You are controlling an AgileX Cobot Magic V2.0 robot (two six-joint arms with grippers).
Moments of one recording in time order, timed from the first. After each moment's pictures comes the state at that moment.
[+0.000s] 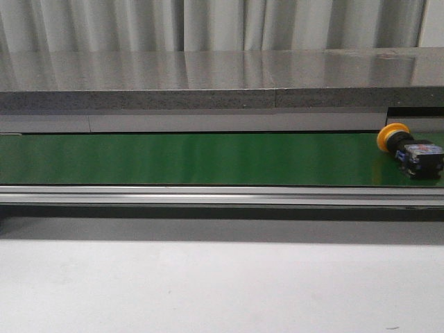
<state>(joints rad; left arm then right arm) -0.03 0.00 0.00 -0.06 0.12 0.03 -0.04 0.79 -0.64 0.04 0.58 -0.11</state>
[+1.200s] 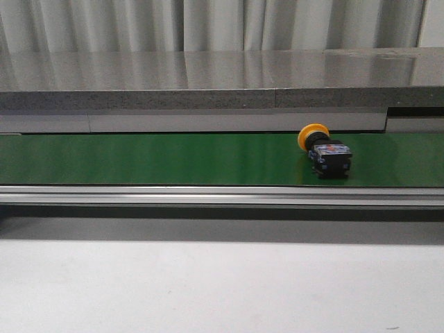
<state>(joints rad) -0.03 0.00 0.00 -0.03 0.12 0.03 -0.04 0.17 -0.27 0.07 0.37 -0.11</state>
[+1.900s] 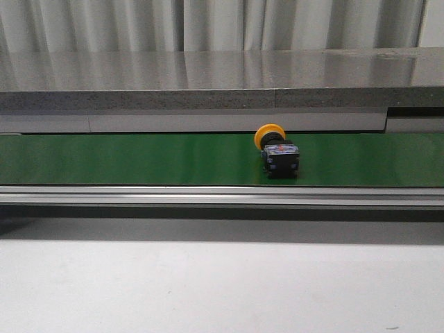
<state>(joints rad) -0.03 0.20 -0.23 -0.09 0.22 0.03 -0.04 0.17 -0.27 0.07 0.37 -0.11</state>
